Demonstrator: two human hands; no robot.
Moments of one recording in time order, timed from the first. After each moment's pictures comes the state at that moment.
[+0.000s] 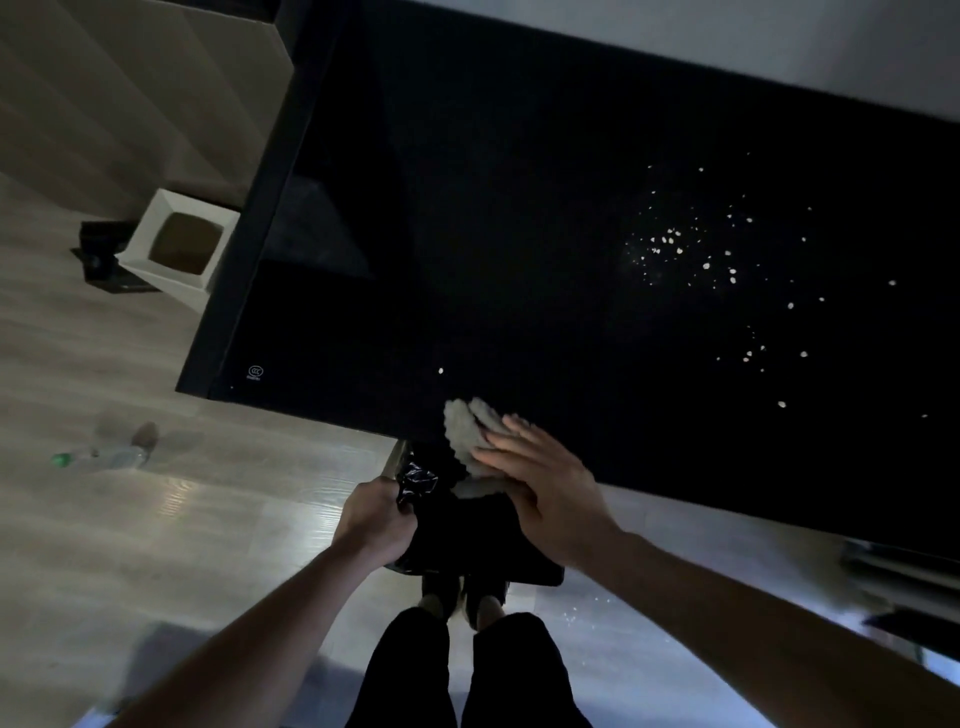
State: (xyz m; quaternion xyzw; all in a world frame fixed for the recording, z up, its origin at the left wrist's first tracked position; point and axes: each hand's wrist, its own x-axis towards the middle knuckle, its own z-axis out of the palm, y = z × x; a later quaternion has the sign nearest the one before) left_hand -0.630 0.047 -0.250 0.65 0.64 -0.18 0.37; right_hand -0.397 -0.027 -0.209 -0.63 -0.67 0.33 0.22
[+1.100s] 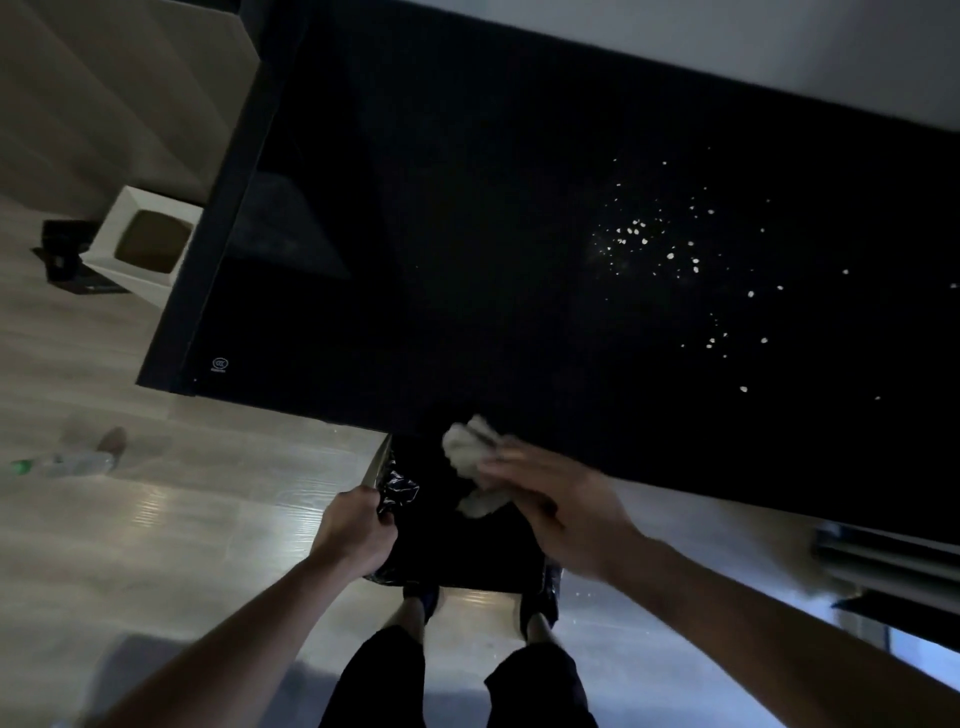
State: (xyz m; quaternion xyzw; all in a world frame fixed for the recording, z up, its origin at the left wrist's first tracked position) left_hand -0.630 0.025 -0.257 0.67 0.62 -0.18 0.36; right_hand -0.366 -0.061 -0.179 -0.62 -0.65 0.35 0.27
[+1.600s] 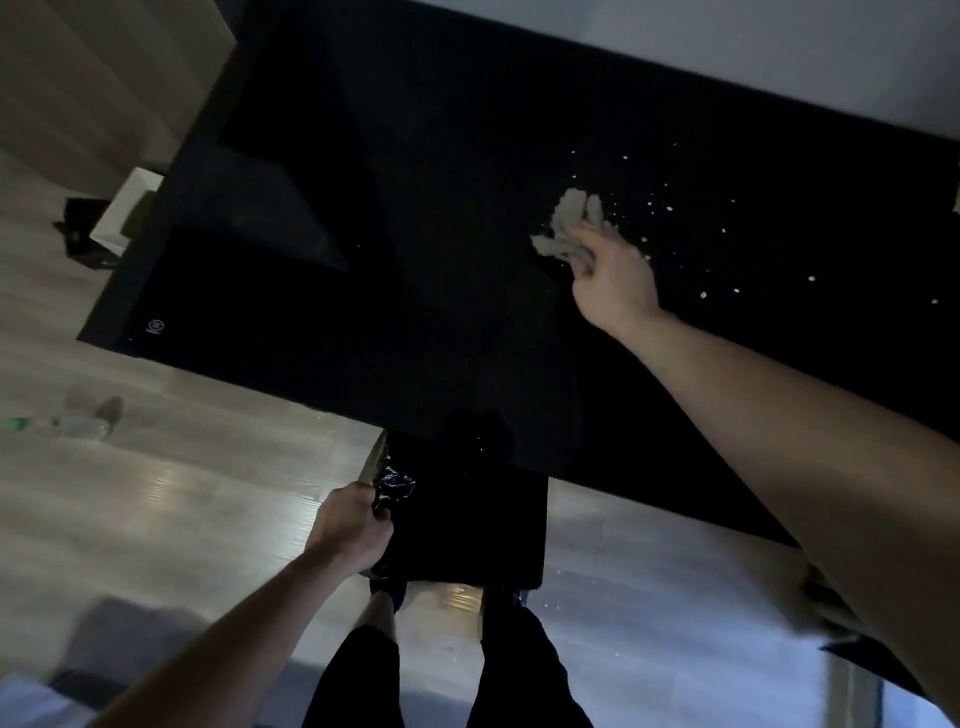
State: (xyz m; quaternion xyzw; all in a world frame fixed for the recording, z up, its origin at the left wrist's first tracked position) left_hand -0.544 -0.034 -0.254 0.64 0.67 -0.16 0.34; right_hand -0.179 0.098 -0.196 -0.78 -0.56 0.21 0.19
